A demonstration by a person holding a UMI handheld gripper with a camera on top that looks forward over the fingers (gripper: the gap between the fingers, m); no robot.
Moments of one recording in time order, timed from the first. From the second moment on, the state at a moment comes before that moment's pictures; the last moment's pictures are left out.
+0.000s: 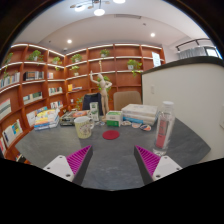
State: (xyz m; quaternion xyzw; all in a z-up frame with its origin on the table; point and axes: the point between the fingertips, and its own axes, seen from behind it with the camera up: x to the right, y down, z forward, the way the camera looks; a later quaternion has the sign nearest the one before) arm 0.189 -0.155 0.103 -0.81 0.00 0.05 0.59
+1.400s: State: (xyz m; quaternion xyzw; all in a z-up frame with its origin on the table) arm 0.324 -0.027 0.091 -0.79 -0.11 -0.15 0.58
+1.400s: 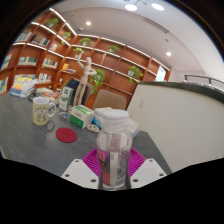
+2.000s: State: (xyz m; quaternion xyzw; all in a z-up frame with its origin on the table) arm 0.147 0.119 0.156 -0.52 -0.52 -0.53 0.42
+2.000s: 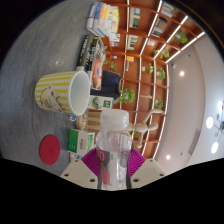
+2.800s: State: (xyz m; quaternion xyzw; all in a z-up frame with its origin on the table) arm 0.122 0.104 0.180 -0.54 -0.48 -0.47 0.51
